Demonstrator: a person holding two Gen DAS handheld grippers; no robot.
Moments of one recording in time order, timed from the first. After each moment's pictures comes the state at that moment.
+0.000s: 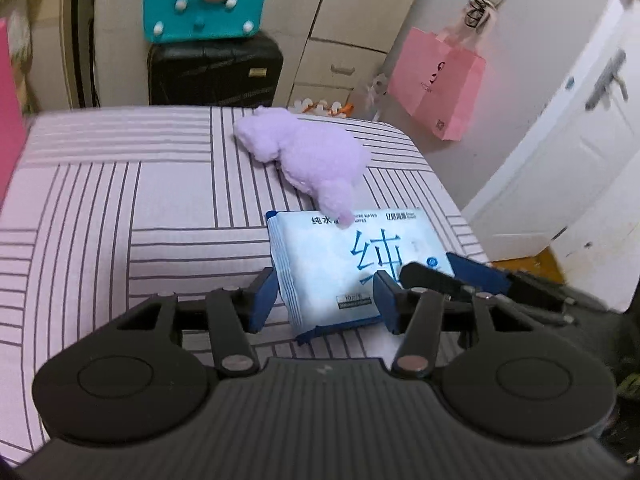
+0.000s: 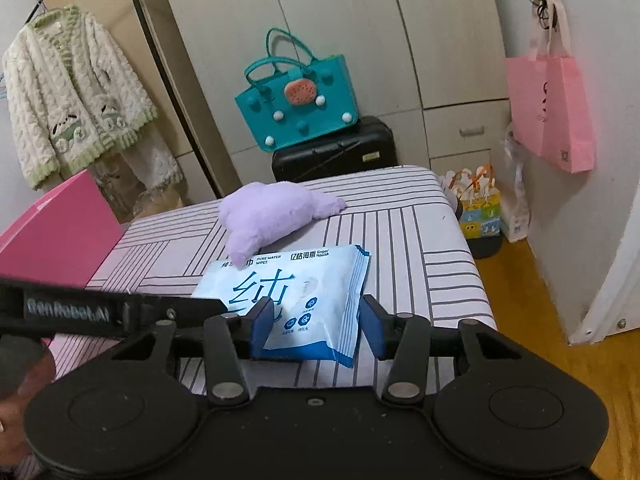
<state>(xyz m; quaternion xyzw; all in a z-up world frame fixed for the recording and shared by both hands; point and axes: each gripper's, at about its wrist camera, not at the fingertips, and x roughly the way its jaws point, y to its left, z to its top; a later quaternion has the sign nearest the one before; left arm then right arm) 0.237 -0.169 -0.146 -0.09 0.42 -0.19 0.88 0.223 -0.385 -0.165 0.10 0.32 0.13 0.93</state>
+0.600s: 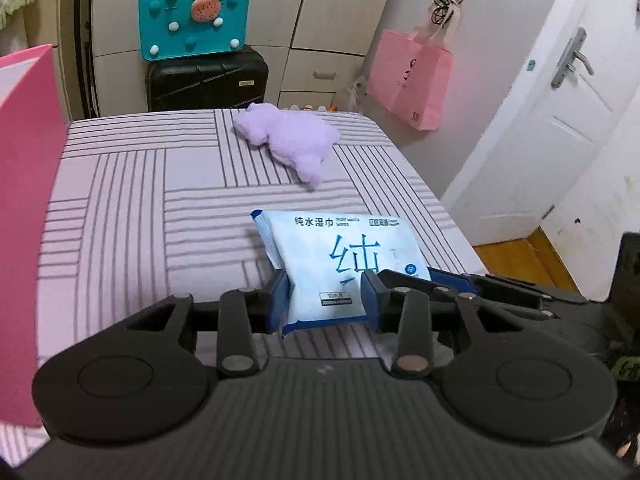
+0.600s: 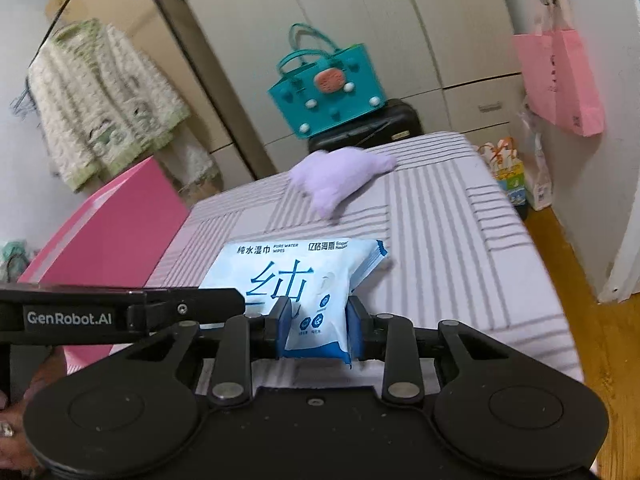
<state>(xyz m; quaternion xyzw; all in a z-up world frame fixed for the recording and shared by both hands) 0.160 -0.148 -0.113 -0.06 0.40 -0.22 0.89 0.153 -0.358 -0.148 0.14 0.34 0.17 0.92</state>
